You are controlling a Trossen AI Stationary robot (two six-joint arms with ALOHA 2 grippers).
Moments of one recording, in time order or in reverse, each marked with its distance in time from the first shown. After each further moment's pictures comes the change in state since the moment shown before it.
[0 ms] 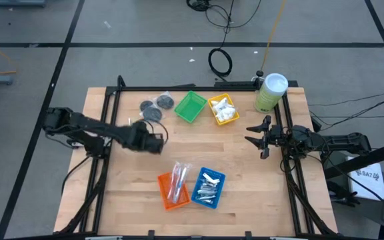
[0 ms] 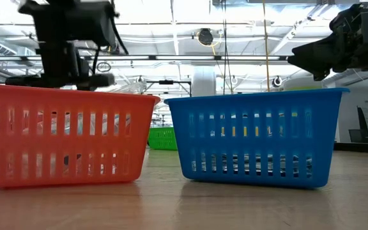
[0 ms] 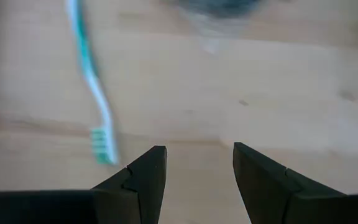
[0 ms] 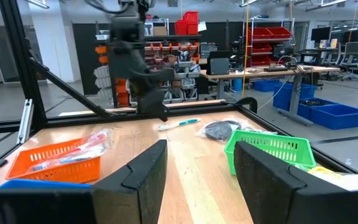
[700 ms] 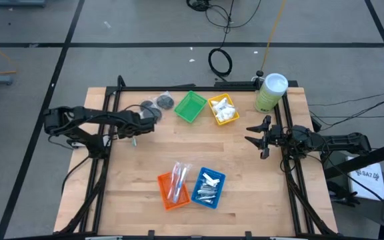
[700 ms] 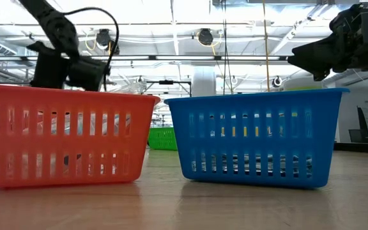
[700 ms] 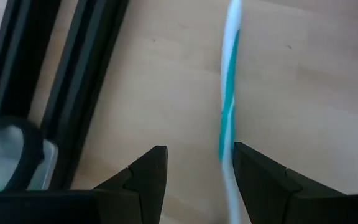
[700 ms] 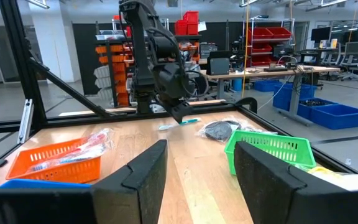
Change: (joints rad) left arm 0.408 0.000 -0.206 -0.022 0.087 0.139; right arm 0.000 0.000 0.000 0.000 0.000 0.000
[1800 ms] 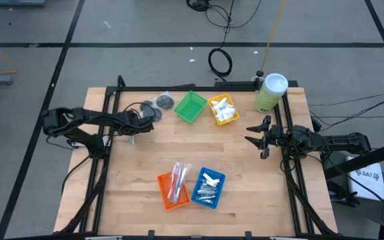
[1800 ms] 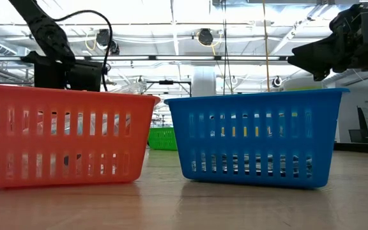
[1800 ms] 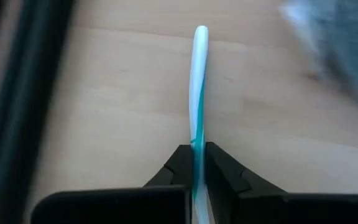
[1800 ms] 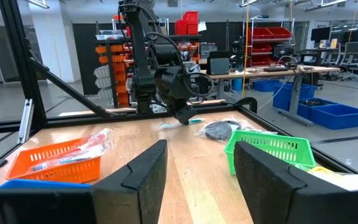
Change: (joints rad) left arm 0.018 -0.029 -0.097 0.291 -0.119 0.204; right arm 0.000 0.000 0.000 0.000 0.000 0.000
